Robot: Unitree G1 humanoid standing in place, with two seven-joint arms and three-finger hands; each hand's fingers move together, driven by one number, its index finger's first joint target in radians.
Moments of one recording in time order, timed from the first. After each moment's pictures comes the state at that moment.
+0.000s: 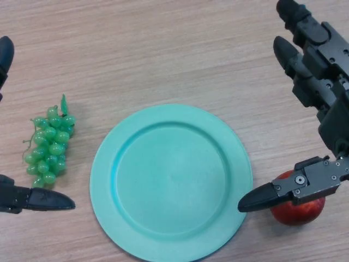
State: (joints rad) left arm 0.07 0.29 0.54 -0.93 -0.46 0.53 -0.27; right arm -0.15 -0.56 0.12 -1.00 0.43 0.65 -0.27
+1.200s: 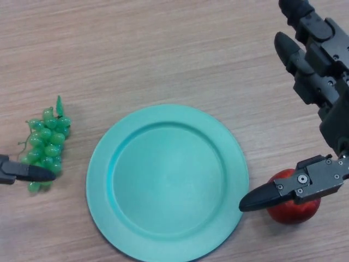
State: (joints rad) left arm -0.08 0.40 0.38 -0.12 0.12 -0.03 -0.26; right arm -0.15 -0.54 0.09 -1.00 0.45 0.65 -0.25
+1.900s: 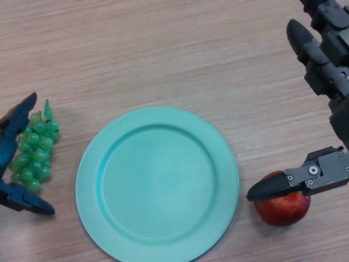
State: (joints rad) left arm -0.15 0.47 0.21 0.32 0.53 -0.26 -0.10; right arm -0.14 -0.47 0.04 -1.00 0.39 0.65 -0.18
